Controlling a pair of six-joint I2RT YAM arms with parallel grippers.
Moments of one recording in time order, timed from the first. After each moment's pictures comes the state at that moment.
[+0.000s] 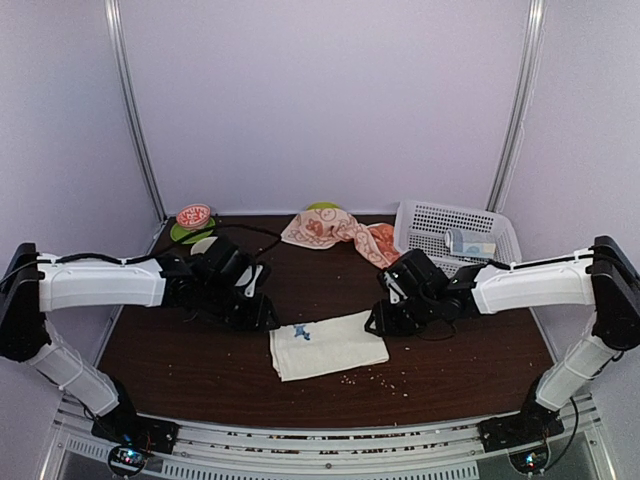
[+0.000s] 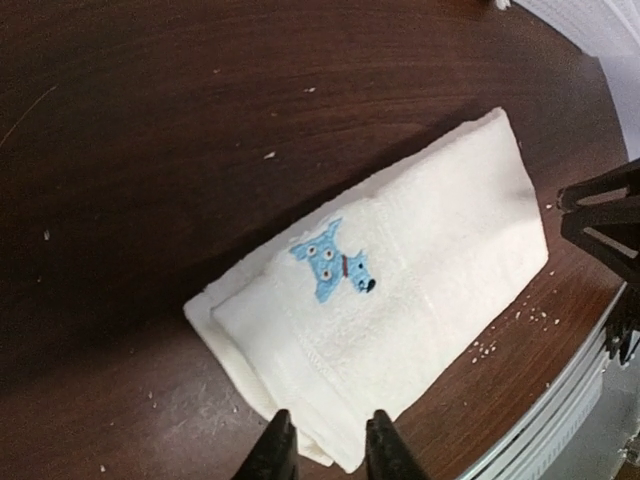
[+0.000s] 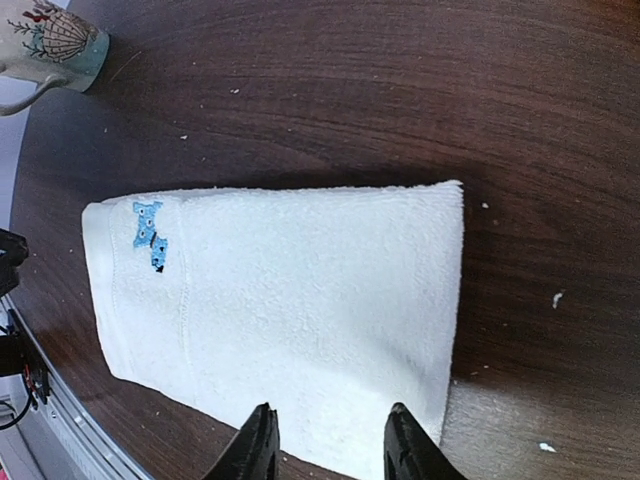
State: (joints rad) left arm -0.82 1.48 0.93 -0.40 0.15 -0.61; right arm 0.85 1.56 0.89 -0.25 -0.08 0.72
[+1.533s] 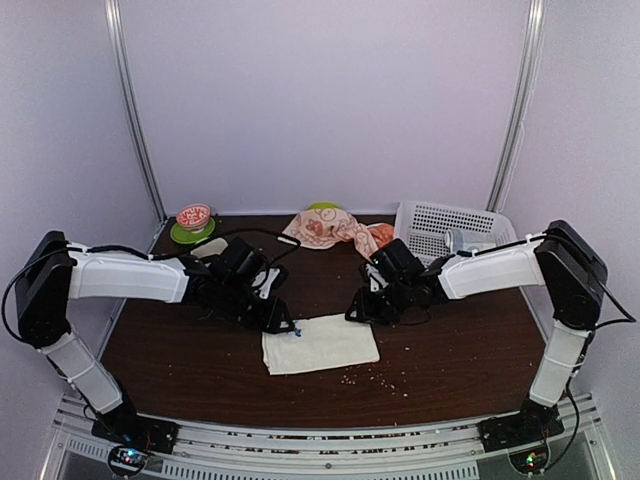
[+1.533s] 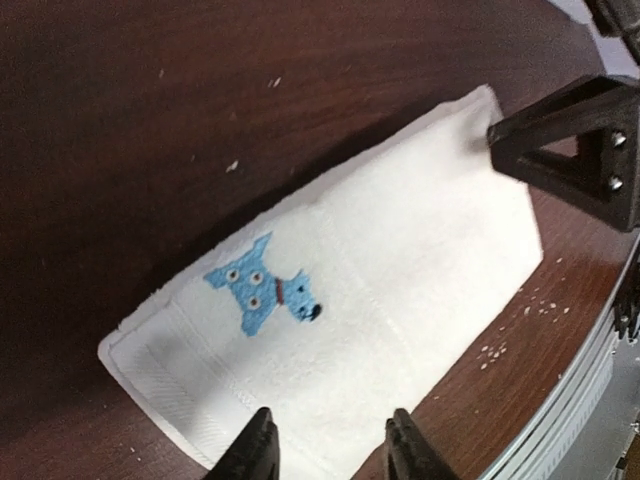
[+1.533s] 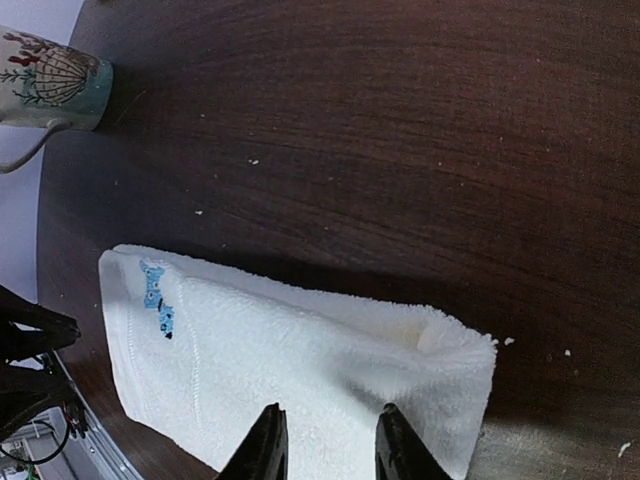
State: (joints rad) left arm -0.80 1.61 0.98 -0.31 0.24 -0.50; right arm 0.77 1.80 1.06 -0.14 -0.22 0.73
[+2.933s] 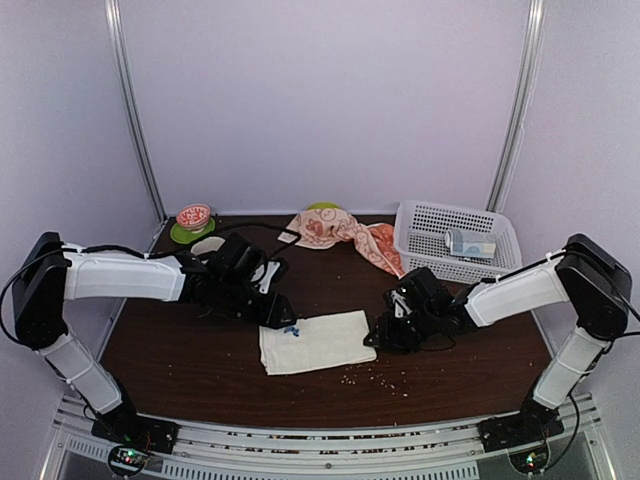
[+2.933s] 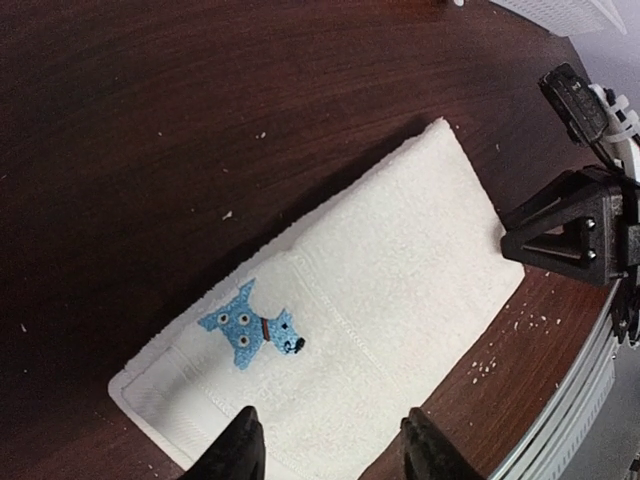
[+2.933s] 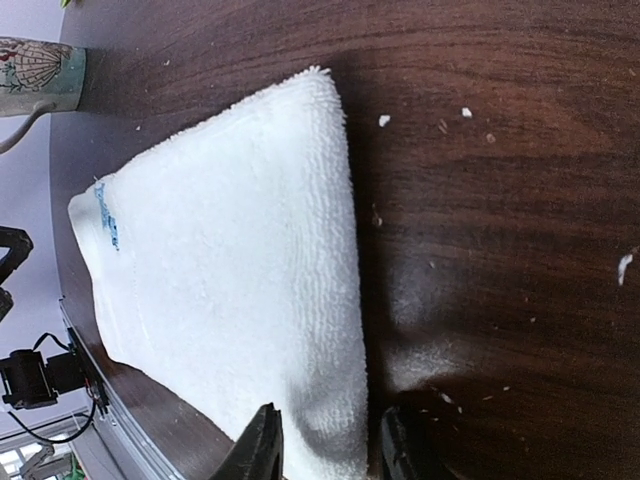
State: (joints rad) left arm -0.80 1.60 0.98 -0.29 0.22 -0.45; right arm 0.77 1.66 0.73 0.03 -0.30 0.90
